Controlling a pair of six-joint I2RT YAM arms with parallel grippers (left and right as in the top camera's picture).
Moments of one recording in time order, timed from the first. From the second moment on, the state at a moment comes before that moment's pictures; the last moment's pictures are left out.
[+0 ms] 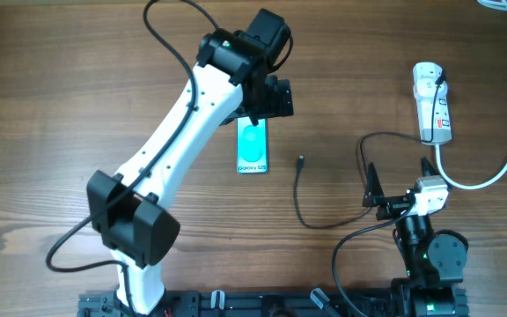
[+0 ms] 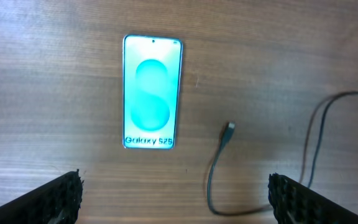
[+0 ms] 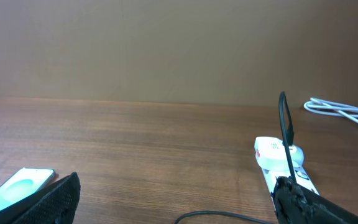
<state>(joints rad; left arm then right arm) -0.57 1.98 1.99 -1.36 0.00 -0.65 0.03 0.02 0.01 0.00 -0.08 0.00</state>
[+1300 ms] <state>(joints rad) -0.56 2.27 1.96 -1.24 -0.02 -0.60 0.03 0.02 0.01 0.00 -0.08 0.00</state>
